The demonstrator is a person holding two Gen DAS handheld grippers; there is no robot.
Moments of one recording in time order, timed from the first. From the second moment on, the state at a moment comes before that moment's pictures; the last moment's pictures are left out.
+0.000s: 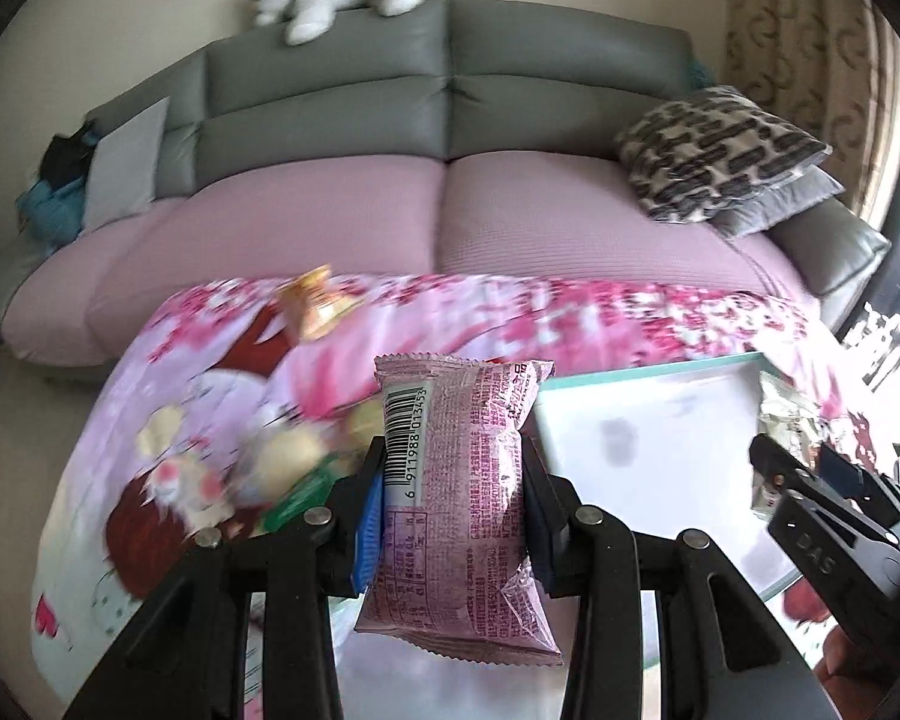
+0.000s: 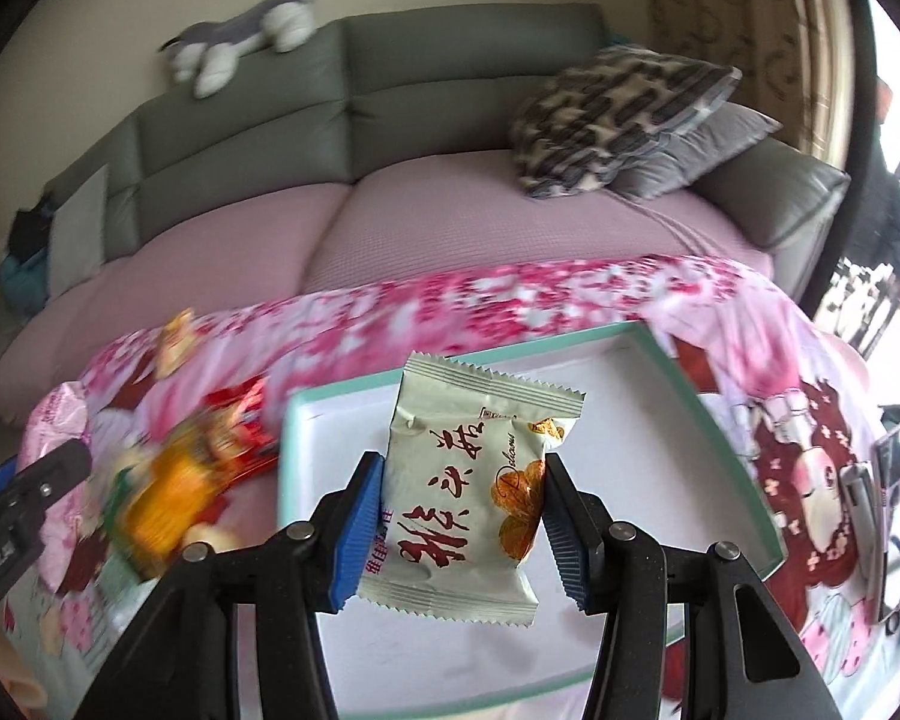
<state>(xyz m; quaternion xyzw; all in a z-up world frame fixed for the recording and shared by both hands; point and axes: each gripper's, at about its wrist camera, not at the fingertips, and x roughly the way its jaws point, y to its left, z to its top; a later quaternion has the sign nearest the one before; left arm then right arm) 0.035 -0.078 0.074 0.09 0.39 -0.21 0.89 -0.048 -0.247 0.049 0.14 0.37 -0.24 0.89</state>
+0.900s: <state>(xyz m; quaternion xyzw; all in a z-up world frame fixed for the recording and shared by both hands) 0.057 -0.210 0.009 0.15 0.41 -0.27 0.86 -0.054 -0.348 -0.010 0.20 0.39 -0.31 0.84</state>
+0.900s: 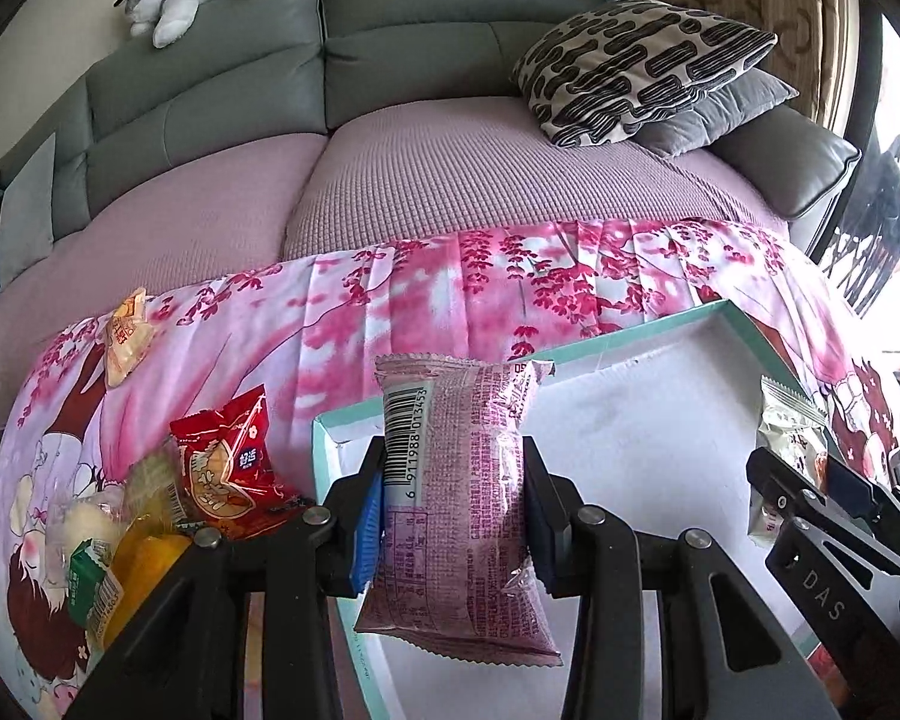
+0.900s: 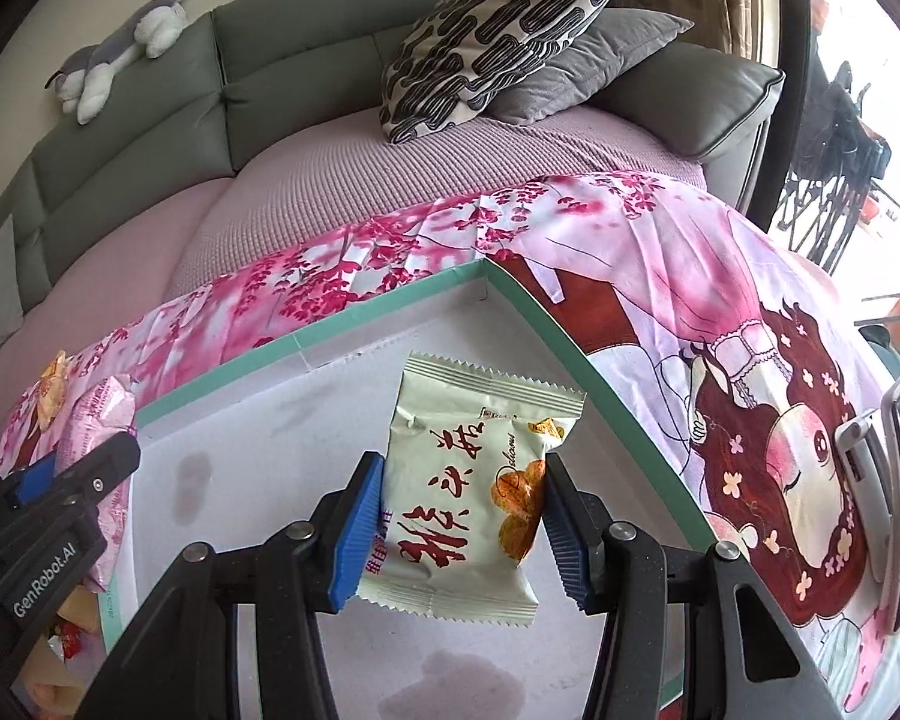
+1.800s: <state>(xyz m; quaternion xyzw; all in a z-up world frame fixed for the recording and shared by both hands) 0.074 -0.171 0.023 0.12 0.41 -0.16 0.89 -0.054 -0.340 -0.001 0.16 0.39 -0.31 0.85</state>
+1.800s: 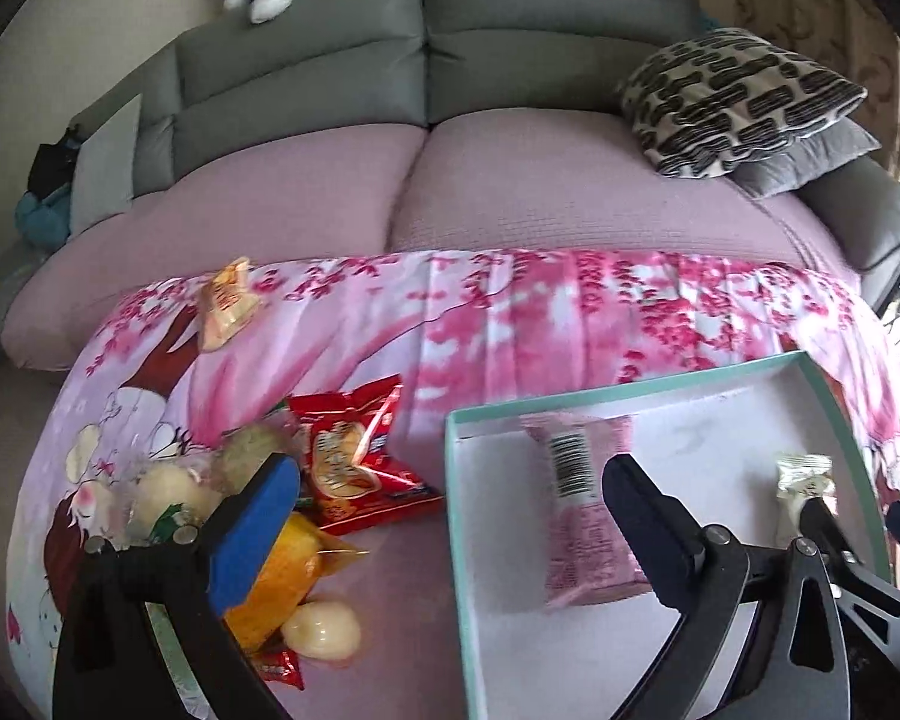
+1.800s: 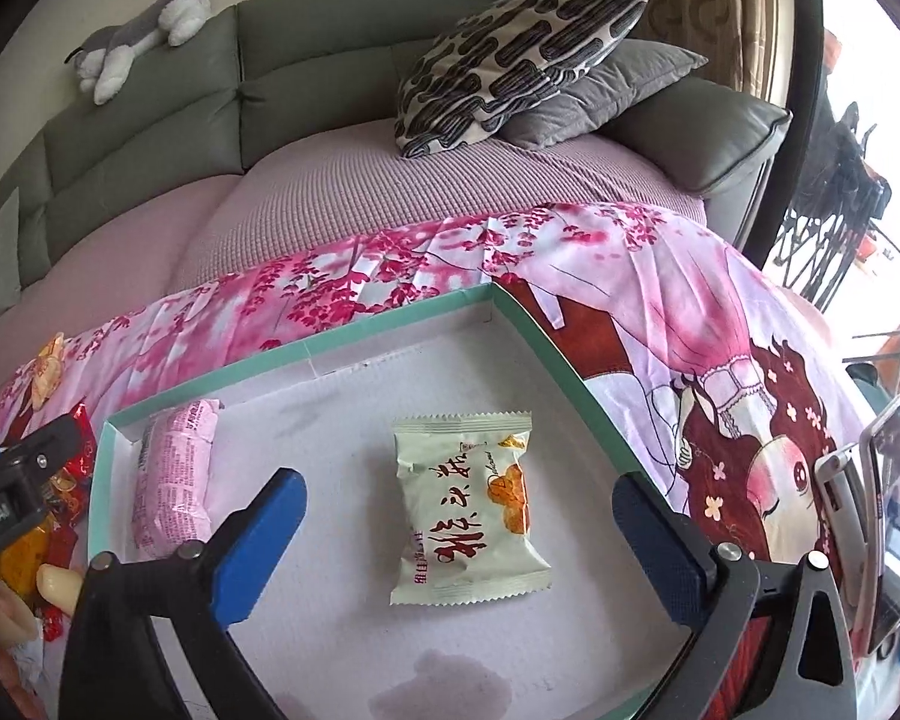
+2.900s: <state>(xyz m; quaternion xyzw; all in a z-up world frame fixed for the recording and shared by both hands) 0.066 -0.093 0.039 0.08 0.41 -0.10 0.90 -0.073 -0.298 0.021 0.13 0.38 -0.29 0.87</state>
